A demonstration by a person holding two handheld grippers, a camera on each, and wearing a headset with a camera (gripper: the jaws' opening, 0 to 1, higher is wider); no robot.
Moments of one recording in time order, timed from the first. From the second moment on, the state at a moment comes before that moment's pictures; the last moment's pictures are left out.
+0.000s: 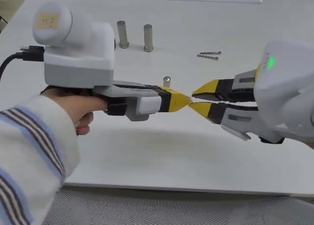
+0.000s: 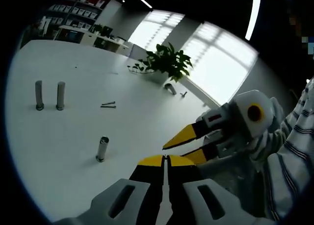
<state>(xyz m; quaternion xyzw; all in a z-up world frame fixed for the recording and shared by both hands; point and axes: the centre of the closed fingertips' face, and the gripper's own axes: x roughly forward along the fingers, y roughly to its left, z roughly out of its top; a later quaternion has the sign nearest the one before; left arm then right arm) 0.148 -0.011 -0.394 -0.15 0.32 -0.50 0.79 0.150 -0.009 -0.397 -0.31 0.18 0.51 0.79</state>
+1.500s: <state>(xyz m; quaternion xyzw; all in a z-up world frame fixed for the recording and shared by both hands) 0.127 -0.008 -0.388 0.02 0.25 -0.60 0.76 0.125 -0.011 -0.402 -0.16 0.26 0.55 0.78</state>
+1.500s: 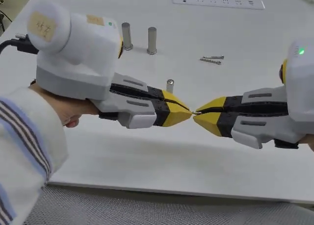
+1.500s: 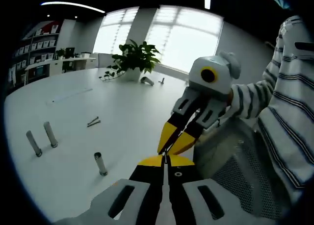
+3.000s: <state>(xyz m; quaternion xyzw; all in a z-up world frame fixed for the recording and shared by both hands) 0.174 0.013 -0.400 0.11 0.23 -0.53 0.81 0.150 -0.025 -0.423 -0.25 0.28 0.55 0.75</state>
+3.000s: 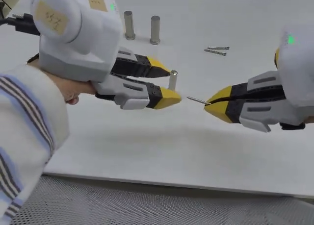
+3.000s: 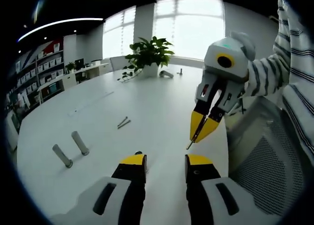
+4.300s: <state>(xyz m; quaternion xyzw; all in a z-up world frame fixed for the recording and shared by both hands) 0.223 0.016 -0.432 0.18 0.25 -0.54 0.78 0.211 -0.015 -0.447 -0.29 0.31 0.53 0.74</state>
